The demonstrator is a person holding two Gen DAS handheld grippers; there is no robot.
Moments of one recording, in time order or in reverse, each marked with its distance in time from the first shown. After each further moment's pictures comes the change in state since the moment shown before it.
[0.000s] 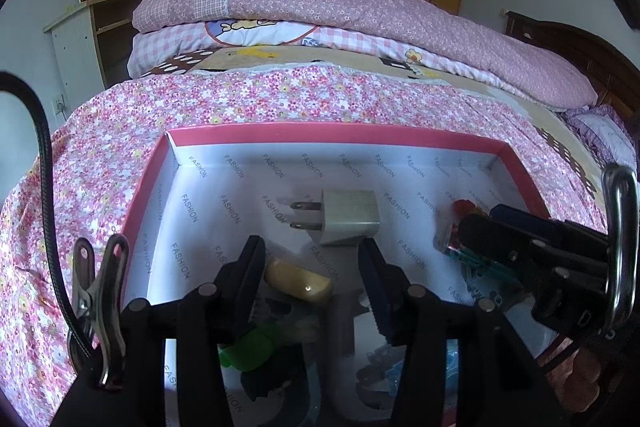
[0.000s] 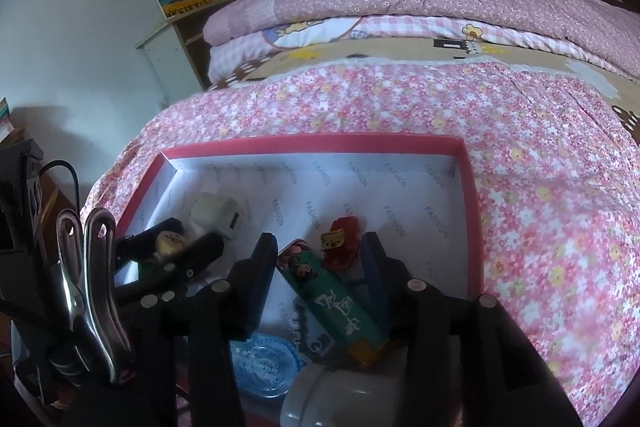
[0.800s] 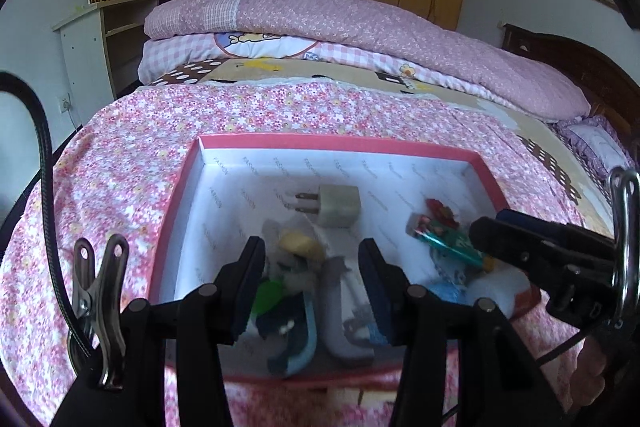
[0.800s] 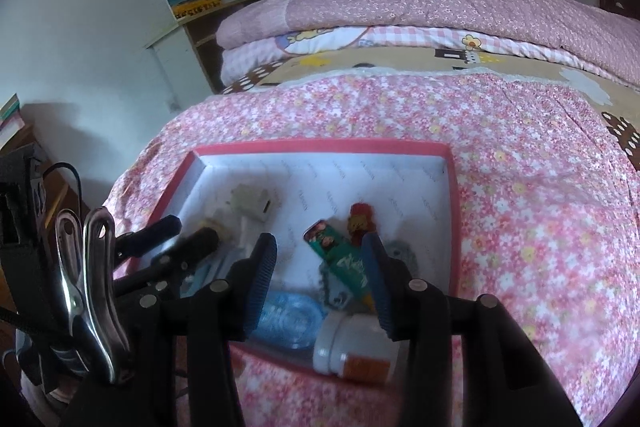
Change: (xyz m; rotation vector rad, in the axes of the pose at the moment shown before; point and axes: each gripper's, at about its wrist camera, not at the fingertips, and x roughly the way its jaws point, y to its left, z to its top) left arm -0.054 0.000 -0.011 -0.024 -0.031 -0.014; right arm -0.047 0.012 -0.009 -0.014 -0.003 0.017
